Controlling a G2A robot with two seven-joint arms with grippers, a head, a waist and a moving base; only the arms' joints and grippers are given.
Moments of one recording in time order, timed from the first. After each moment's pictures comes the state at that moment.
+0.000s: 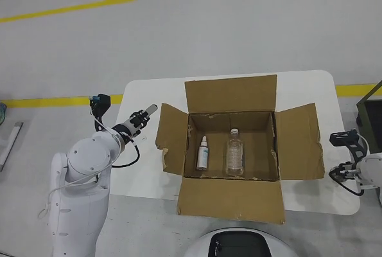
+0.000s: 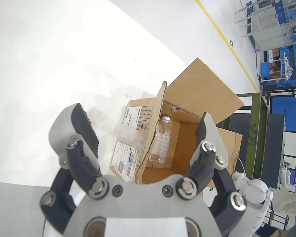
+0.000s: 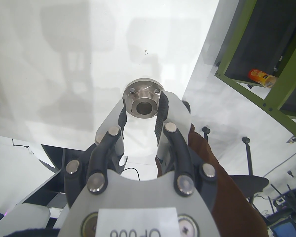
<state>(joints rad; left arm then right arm) 0.90 -1.13 -1.42 -1.85 0.52 0.59 -0.96 -1.30 -1.06 1.70 -1.76 -1.11 0.01 1.50</state>
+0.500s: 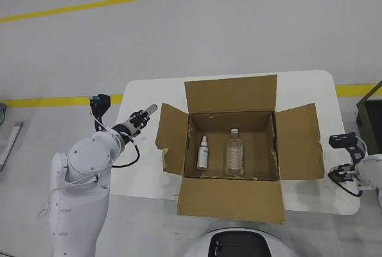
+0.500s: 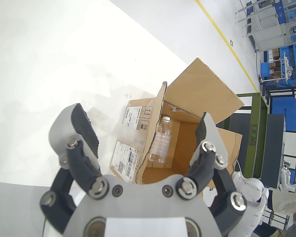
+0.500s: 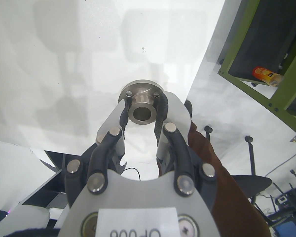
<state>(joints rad) 0.90 -1.13 -1.42 -1.85 0.52 0.59 -0.96 -1.30 -1.05 1.69 -1.72 -1.10 0.02 1.47</state>
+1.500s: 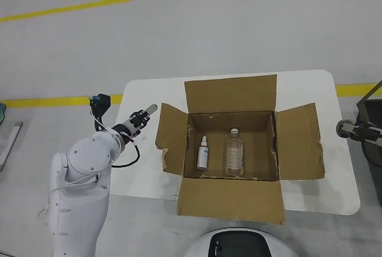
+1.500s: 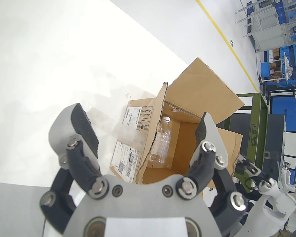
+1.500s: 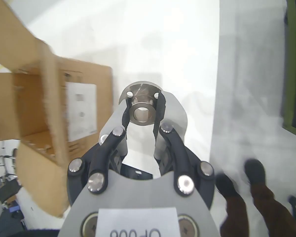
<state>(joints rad) 0.90 -1.13 -1.42 -1.85 0.52 0.59 -0.96 -1.31 -1.06 2.03 -2.00 -0.48 0.19 1.24</state>
